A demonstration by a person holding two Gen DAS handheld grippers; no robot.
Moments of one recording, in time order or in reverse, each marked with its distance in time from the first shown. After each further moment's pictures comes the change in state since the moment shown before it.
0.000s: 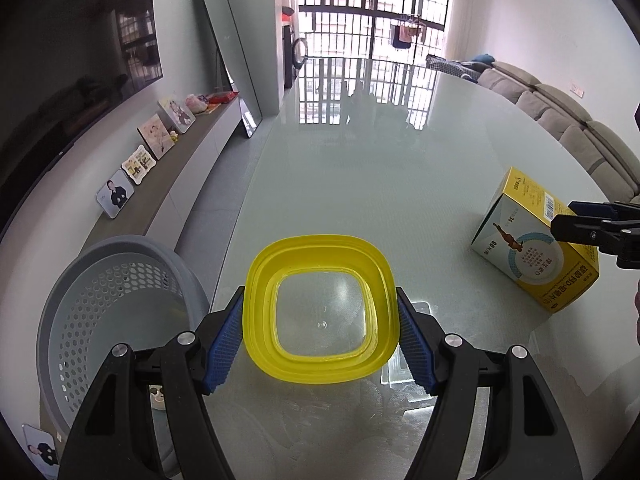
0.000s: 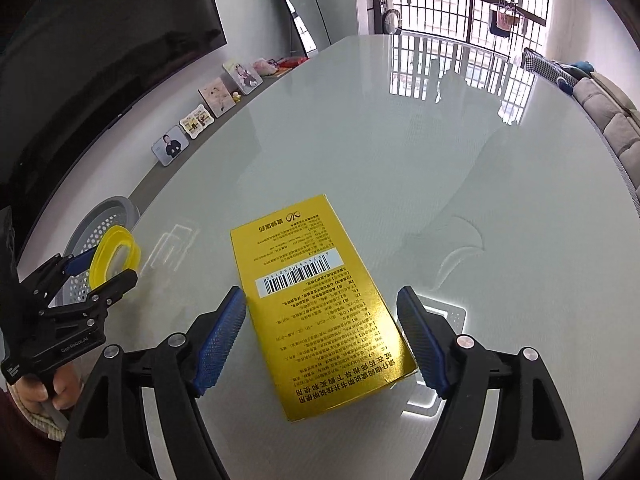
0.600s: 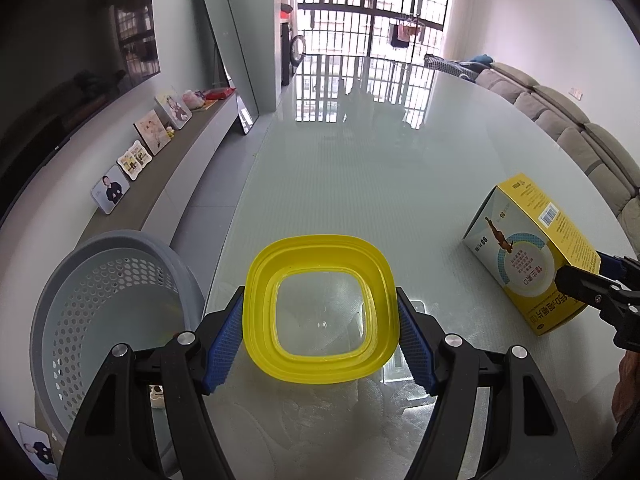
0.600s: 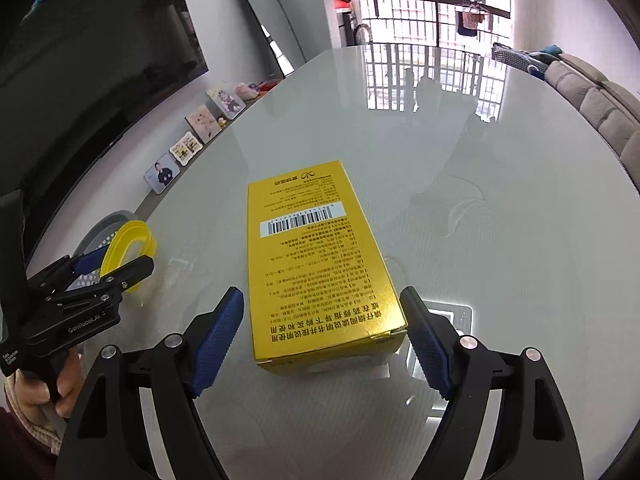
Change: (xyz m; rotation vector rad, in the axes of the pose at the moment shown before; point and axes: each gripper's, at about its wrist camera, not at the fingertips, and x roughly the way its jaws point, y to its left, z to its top) left arm 0.005 0.006 -0.007 -0.006 0.008 -0.021; right arm -0.002 0.022 -0.054 0.126 -0.123 -0.038
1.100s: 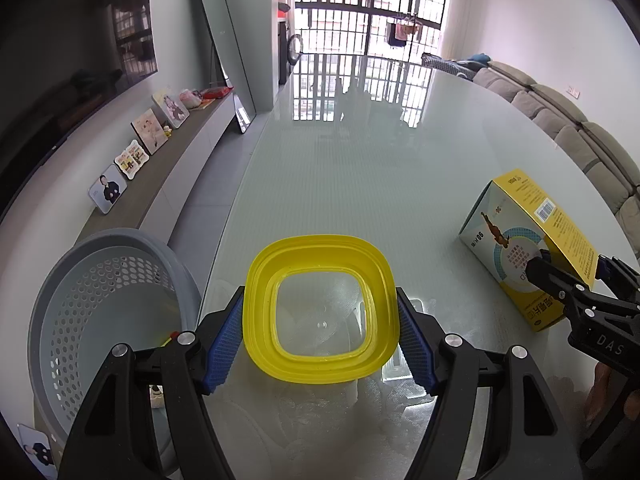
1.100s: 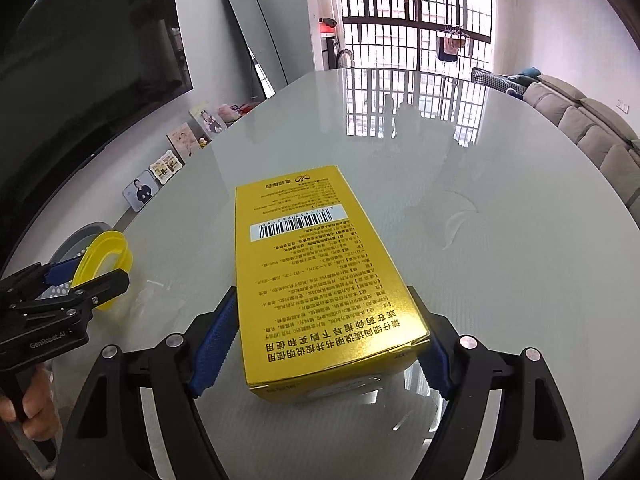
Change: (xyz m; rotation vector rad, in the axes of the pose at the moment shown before) left arm 0.001 0.001 -0.002 0.003 0.004 -0.009; right arm 0.023 0.014 -0.008 -0.019 -0.098 -0.096
